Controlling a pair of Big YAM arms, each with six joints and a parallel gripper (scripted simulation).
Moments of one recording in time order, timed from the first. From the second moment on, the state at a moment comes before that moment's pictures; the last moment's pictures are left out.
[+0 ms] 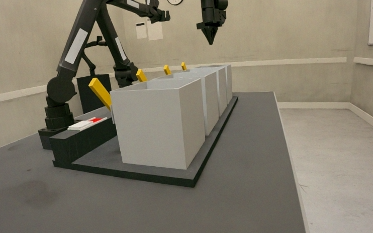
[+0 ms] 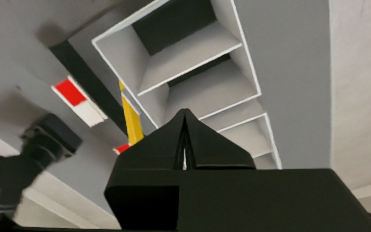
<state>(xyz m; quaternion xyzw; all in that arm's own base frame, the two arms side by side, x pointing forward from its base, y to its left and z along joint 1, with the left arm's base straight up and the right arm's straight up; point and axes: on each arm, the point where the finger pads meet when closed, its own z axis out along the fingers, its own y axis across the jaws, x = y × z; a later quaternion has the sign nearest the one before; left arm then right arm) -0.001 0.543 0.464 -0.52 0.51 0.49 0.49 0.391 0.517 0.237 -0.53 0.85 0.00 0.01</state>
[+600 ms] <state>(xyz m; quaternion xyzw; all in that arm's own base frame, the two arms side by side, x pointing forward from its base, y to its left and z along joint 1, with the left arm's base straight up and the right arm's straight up) -0.001 0.543 0.464 -0.52 0.51 0.49 0.49 0.391 0.516 0.236 -0.69 0.73 0.00 0.01</state>
